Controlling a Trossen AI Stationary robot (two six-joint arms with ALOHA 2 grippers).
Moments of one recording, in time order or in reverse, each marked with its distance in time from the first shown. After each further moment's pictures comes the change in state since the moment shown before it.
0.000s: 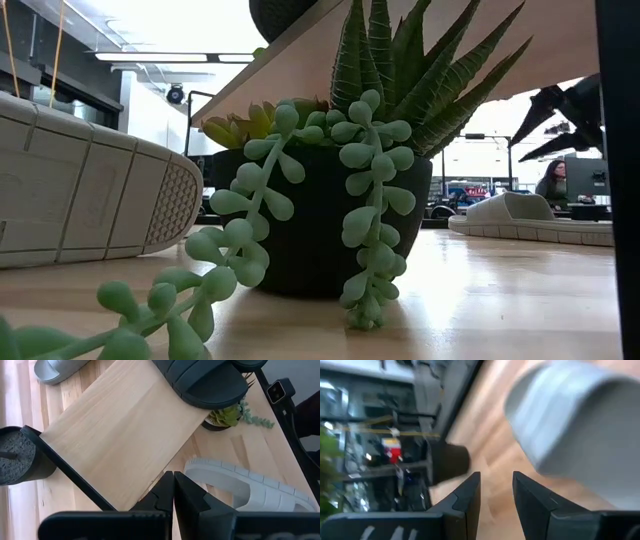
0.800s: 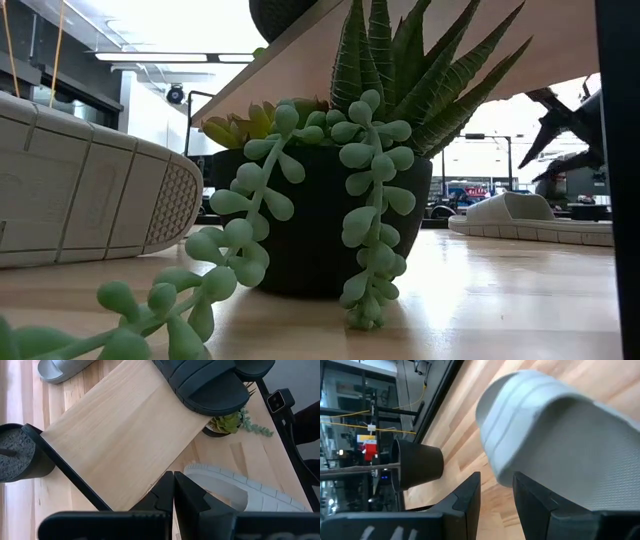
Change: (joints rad) left arm 0.000 0.000 0.000 0.017 -0.004 -0.046; right arm -0.010 0.000 -0.062 -0.043 -0.042 -0.001
